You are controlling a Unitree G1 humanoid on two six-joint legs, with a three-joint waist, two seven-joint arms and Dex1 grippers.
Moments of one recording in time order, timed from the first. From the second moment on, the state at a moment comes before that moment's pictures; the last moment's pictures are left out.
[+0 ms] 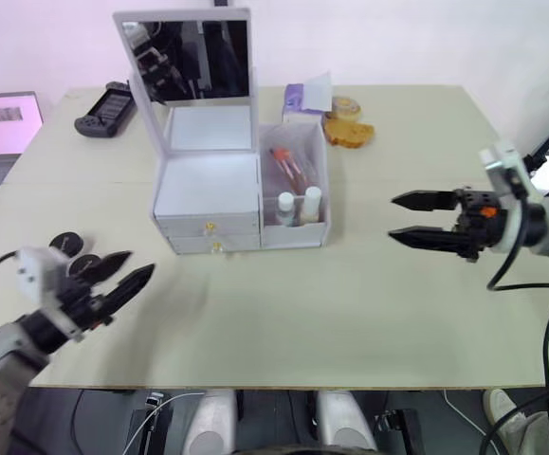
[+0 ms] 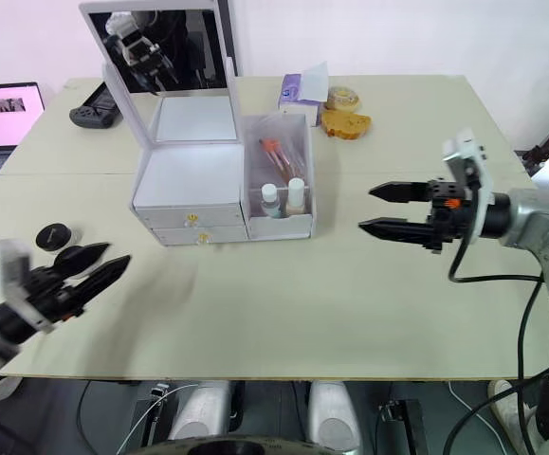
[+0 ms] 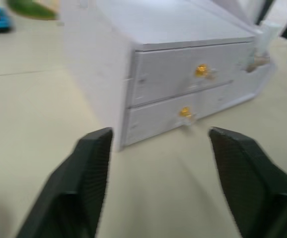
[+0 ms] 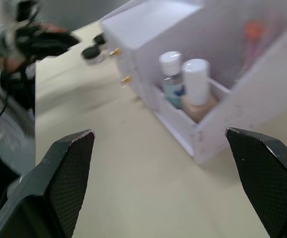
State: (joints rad) left arm 0.42 0.60 0.69 -0.49 -0.81 0.47 -0.74; right arm -0.37 -0.99 -0.29 0.00 0.77 0.82 1.23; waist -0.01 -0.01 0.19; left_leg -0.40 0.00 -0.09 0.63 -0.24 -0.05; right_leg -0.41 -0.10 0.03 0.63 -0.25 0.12
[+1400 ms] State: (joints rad) left arm 0.57 0.45 0.87 -0.30 -0.65 0.17 -0.78; right arm -0.50 -0.88 -0.21 -0.03 0.74 0.74 1.22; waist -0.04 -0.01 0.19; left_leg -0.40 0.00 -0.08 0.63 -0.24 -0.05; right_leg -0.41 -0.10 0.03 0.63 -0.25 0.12
